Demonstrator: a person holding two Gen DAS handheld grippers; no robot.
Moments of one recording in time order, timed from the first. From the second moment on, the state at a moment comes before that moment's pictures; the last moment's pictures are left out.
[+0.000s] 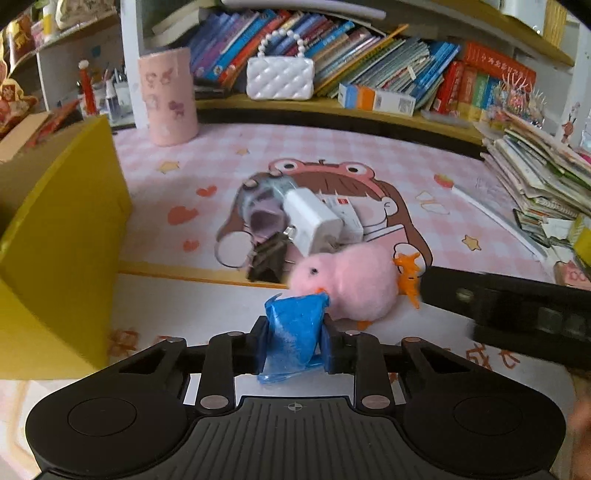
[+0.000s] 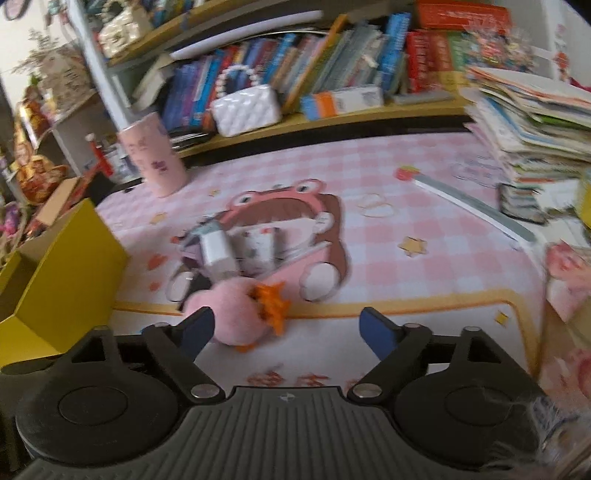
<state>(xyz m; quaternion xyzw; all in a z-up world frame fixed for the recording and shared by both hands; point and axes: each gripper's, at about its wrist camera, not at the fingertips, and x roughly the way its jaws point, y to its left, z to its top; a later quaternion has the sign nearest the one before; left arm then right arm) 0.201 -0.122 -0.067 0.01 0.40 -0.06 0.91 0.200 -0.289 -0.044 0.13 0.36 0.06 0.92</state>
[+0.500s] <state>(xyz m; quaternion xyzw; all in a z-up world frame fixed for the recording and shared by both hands) 0.133 -0.051 -0.029 -0.02 0.42 0.02 0.91 0.242 -0.205 -0.088 -0.06 0.36 0.11 0.93</state>
